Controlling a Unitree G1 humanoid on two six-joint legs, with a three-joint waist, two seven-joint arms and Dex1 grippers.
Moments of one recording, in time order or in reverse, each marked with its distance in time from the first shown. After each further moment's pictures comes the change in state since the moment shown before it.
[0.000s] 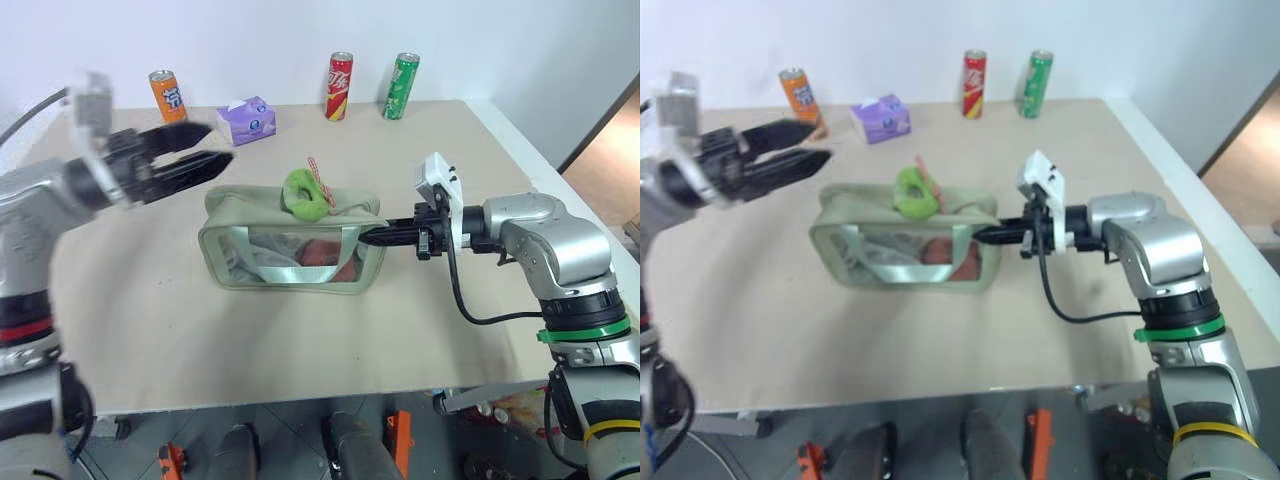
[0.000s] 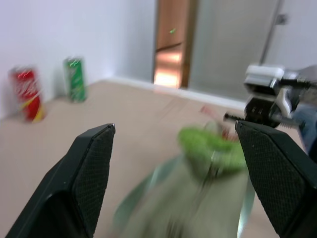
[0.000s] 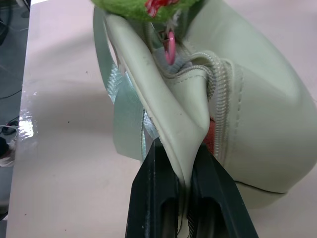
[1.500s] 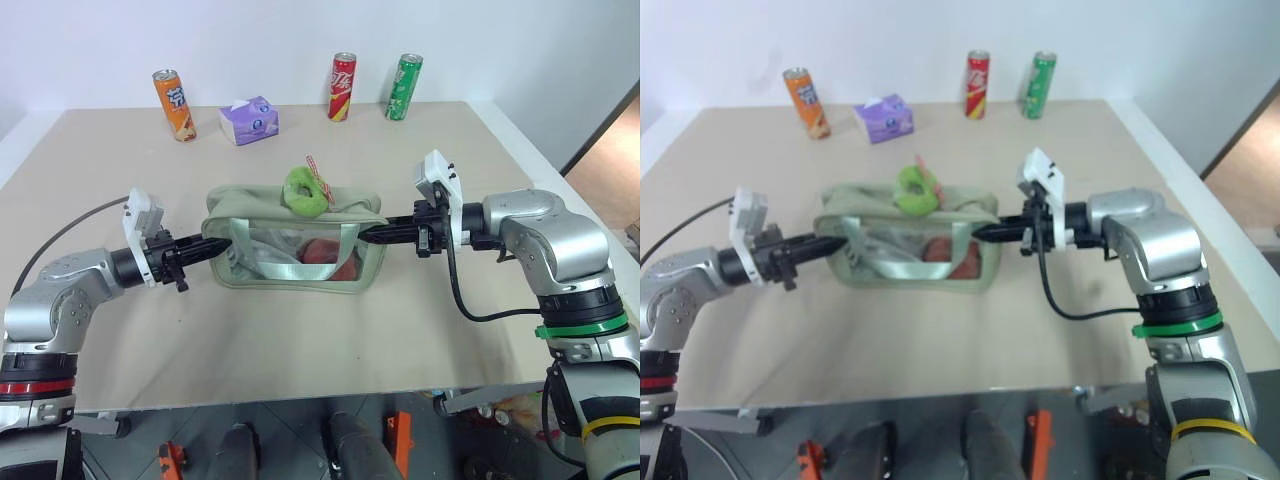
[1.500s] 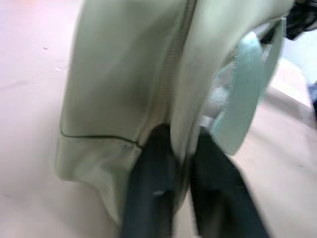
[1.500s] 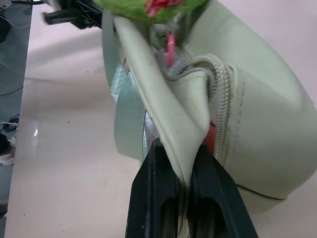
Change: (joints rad) left arm 0.240 -0.125 -0.158 0.080 0.126 -0.177 -0.067; right arm -0.022 0.006 0.005 0.027 -0.020 -0.010 0.023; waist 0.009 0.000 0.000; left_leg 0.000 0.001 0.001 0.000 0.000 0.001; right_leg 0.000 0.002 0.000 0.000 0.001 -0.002
